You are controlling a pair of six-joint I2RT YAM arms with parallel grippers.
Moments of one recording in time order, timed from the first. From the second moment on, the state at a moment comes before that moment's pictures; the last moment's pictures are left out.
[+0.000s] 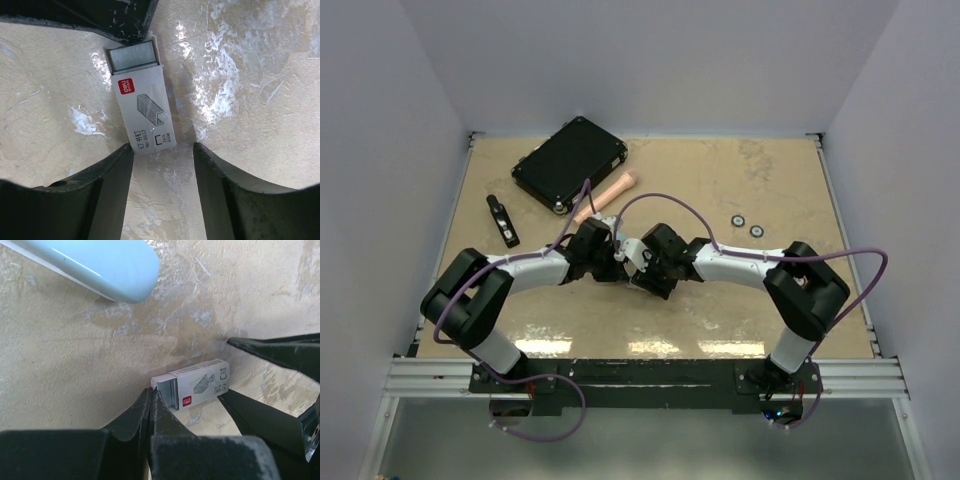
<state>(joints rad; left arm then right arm) -0.61 1.59 0.74 -0.03 0.23 -0.60 0.84 1.72 0.99 -0.35 -0.09 -0.34</state>
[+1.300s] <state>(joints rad) -0.61 1.47 0.64 0.01 0.16 -0.70 0.67 1.44 0.54 0.29 -0.34 0.81</state>
